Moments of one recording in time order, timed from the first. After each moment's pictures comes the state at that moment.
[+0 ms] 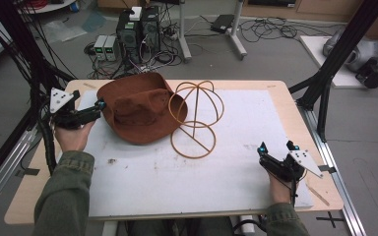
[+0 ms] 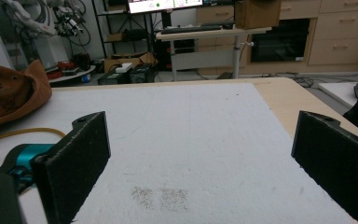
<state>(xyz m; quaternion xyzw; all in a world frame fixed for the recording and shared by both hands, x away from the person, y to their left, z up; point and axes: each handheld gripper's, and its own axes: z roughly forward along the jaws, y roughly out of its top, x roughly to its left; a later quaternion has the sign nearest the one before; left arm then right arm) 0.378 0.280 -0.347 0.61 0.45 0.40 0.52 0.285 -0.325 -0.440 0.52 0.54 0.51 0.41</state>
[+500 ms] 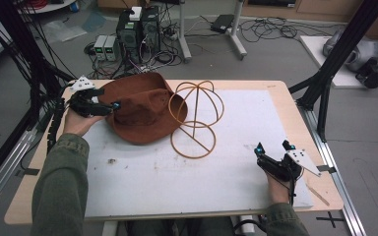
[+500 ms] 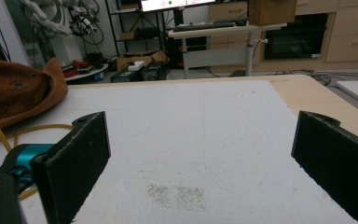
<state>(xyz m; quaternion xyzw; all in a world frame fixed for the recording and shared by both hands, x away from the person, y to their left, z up) 0.441 0.271 -0.354 0.75 0.37 0.26 0.49 0.288 -0.322 -0.442 0.51 0.55 0.53 0.39</state>
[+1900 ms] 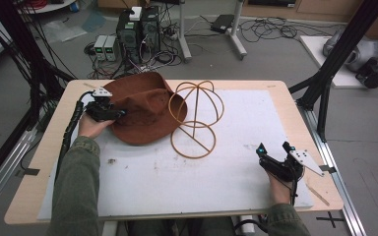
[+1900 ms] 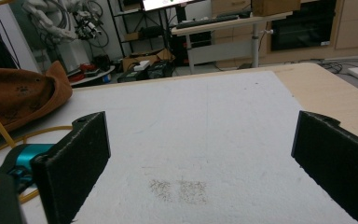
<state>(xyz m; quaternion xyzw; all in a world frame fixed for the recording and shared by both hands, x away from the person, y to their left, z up) 0.476 0.260 -0.412 0.80 0.41 0.20 0.40 0.288 -0.329 -0.446 0.53 0.54 0.54 0.36</state>
